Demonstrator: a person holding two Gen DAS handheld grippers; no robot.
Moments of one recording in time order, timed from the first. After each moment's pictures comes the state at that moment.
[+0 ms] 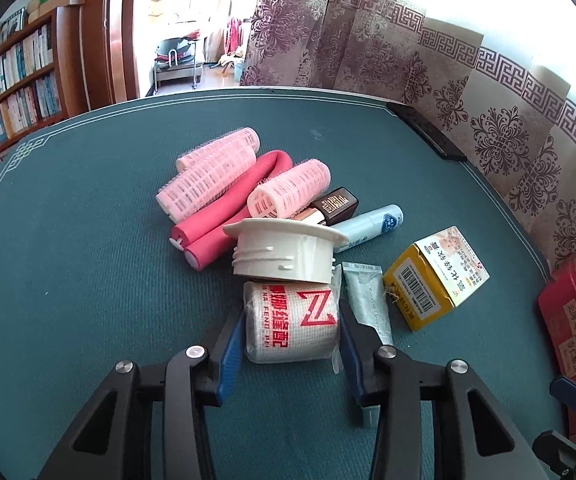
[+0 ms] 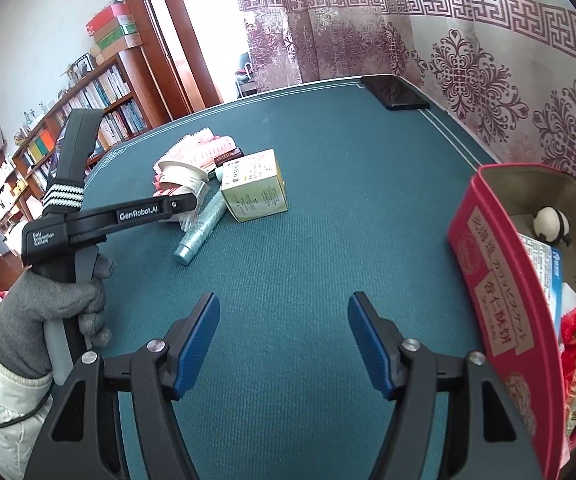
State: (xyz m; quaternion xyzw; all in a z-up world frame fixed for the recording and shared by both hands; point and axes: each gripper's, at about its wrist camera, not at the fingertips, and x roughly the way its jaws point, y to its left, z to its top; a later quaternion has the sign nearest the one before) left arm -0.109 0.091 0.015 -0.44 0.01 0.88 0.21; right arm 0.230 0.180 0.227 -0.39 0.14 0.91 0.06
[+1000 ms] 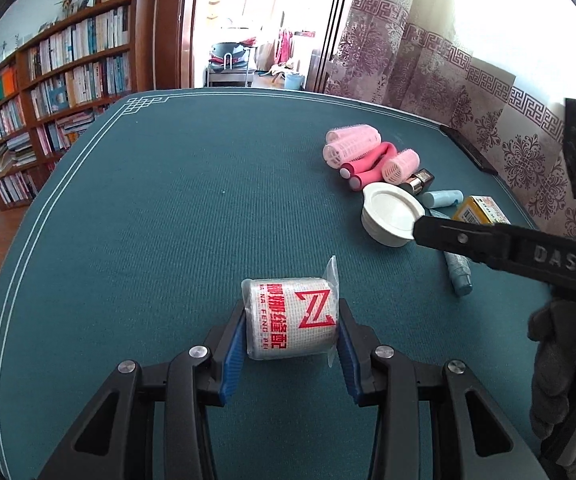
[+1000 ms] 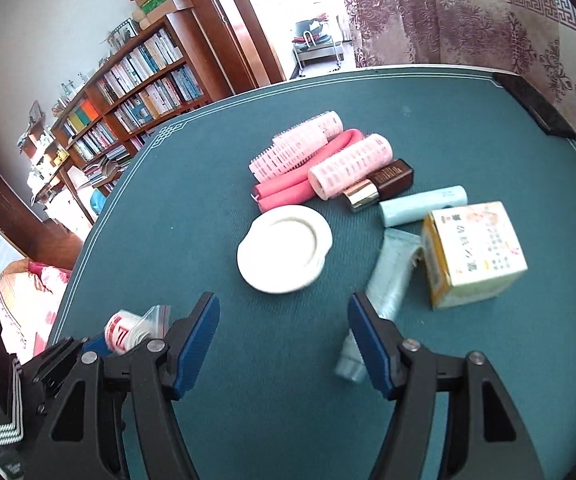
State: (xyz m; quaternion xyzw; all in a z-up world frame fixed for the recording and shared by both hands) left arm -0.030 -0.037 0.021 -0.42 -0.03 0.90 0.13; right arm 0.082 0.091 0.218 -0.43 0.15 0.89 -0.05
